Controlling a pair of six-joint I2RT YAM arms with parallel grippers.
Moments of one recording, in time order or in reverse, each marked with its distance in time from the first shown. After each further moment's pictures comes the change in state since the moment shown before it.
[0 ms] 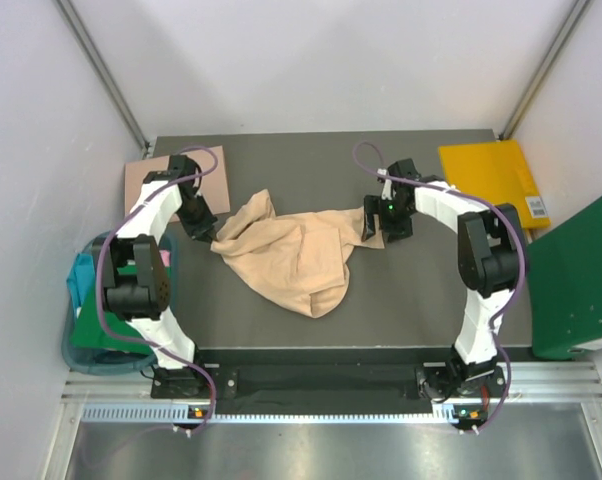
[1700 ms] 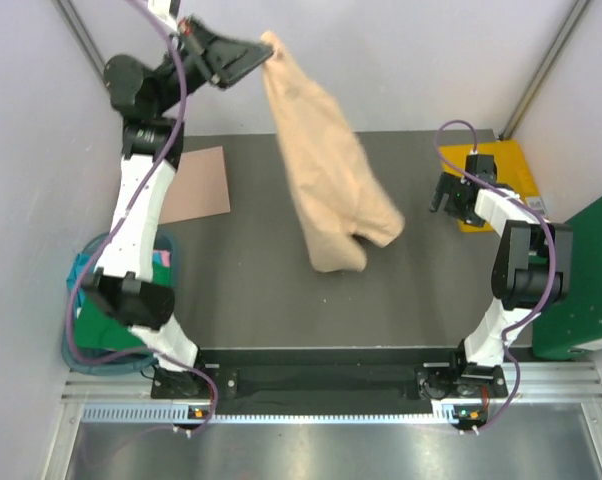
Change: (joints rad) left arm -0.217 0.021 0.751 1.340 0.834 -0.898; right arm -0.381 -0.167 -0.149 0.253 0.287 0.039
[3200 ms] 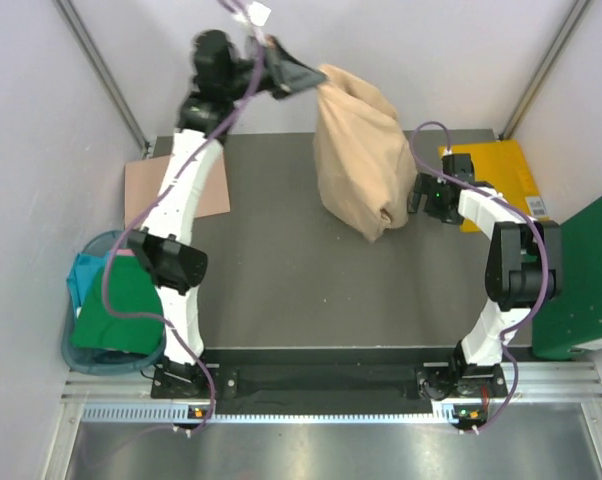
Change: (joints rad) left arm -0.146 0.281 0.292 -0.664 -0.092 0.518; right arm 0.129 -0.002 0.005 -0.008 -0.050 0.016
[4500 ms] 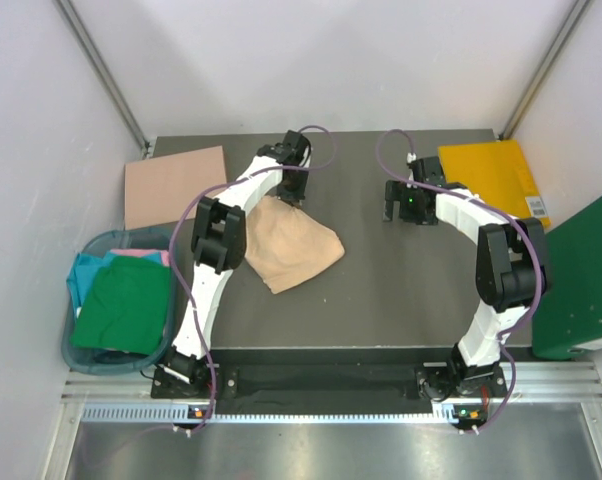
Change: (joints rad) left arm -0.090 0.428 -0.193 -0.618 -0.816 0.689; right arm 0.164 0.010 0.002 -0.006 -0.016 -0.034
